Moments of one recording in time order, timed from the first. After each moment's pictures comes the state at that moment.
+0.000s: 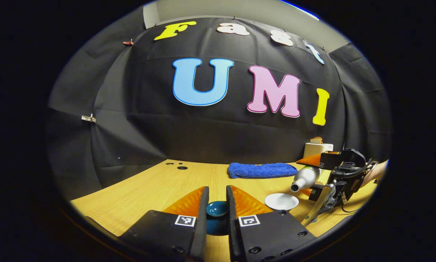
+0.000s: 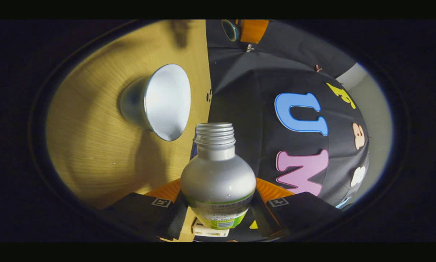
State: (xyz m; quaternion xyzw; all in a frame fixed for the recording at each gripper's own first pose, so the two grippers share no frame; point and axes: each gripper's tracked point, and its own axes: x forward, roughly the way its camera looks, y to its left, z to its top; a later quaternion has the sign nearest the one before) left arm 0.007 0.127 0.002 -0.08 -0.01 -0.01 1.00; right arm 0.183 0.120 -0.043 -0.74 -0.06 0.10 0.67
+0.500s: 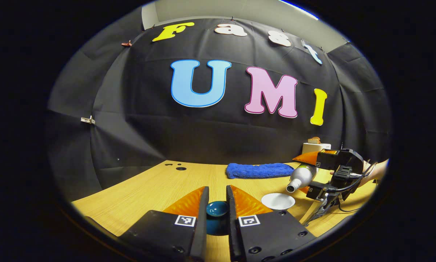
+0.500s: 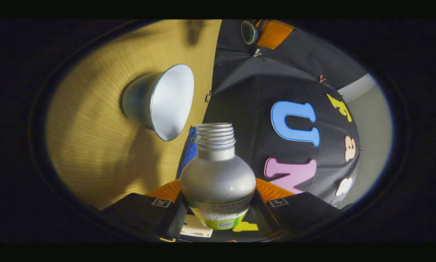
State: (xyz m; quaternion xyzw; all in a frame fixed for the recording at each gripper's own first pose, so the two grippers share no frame) left arm 0.001 0.122 0.005 -0.08 -0.01 -0.01 1.00; right arm 0.183 0.125 -0.032 -0.77 -0.09 0.09 0.63
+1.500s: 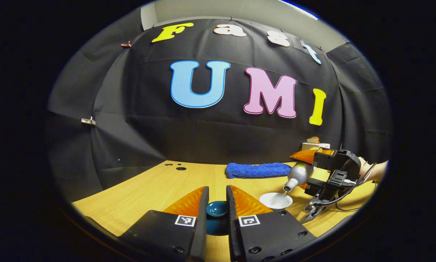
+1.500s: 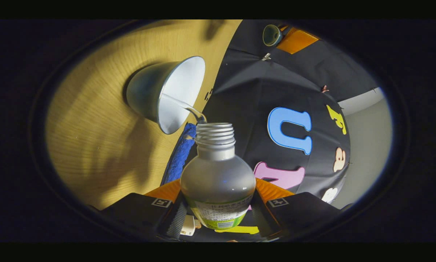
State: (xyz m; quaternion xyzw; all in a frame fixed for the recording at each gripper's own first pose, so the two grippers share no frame) left arm -0.007 0.121 0.008 -0.08 -0.01 -0.01 1.00; right arm 0.184 0.125 -0.022 -0.80 -0.11 0.07 0.58
